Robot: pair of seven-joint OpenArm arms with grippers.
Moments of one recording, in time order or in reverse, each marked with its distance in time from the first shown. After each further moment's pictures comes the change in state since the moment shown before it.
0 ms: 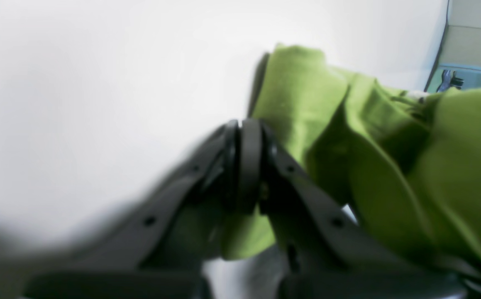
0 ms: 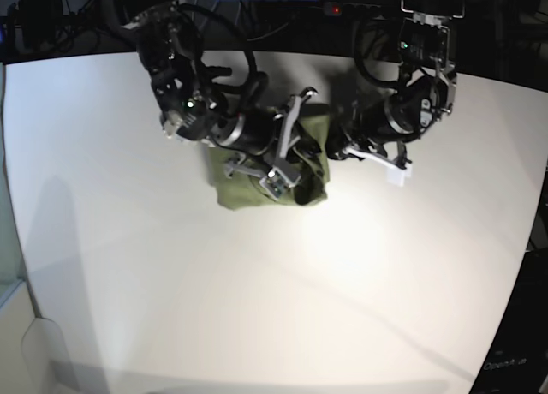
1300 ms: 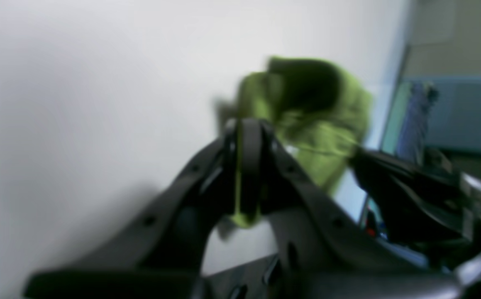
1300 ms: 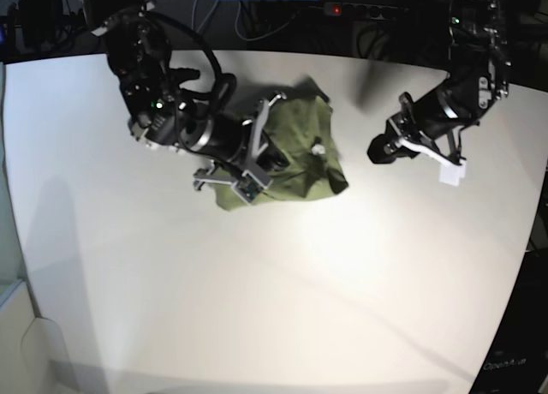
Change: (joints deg) left arm 9.3 -10.9 -4.9 20.3 -11.7 1.1 1.3; right arm 0.3 8.0 0.3 6.6 0.0 0.0 0.3
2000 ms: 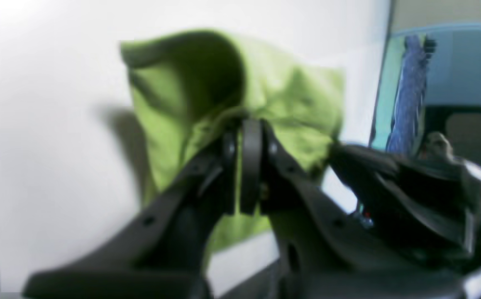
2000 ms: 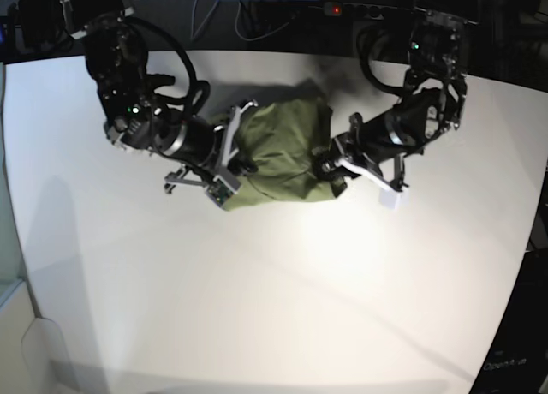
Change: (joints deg) left arm -10.7 6.4 11.9 -7.4 7.3 0.7 0.1; right arm -0.1 4.4 3.2 -0.2 0.3 0.0 0.2
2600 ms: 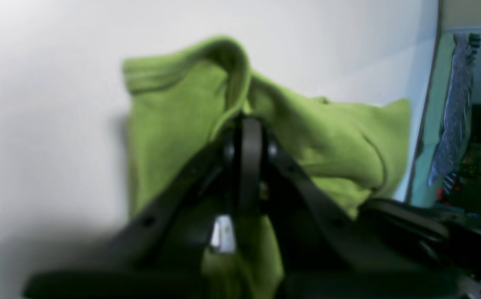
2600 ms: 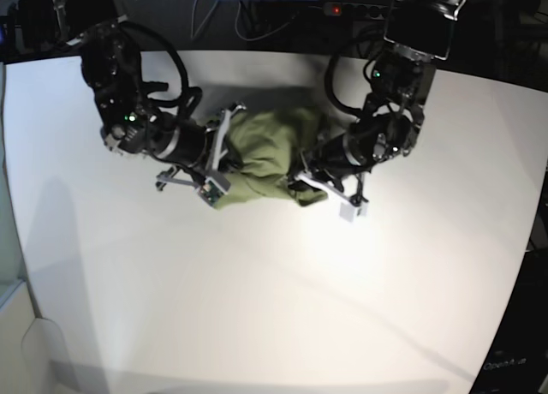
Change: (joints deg) left arm -9.5 4.6 9.2 -17.4 7.2 -0.8 -8.8; right arm 1.7 2.1 0.0 -6.1 0.2 0.0 0.6
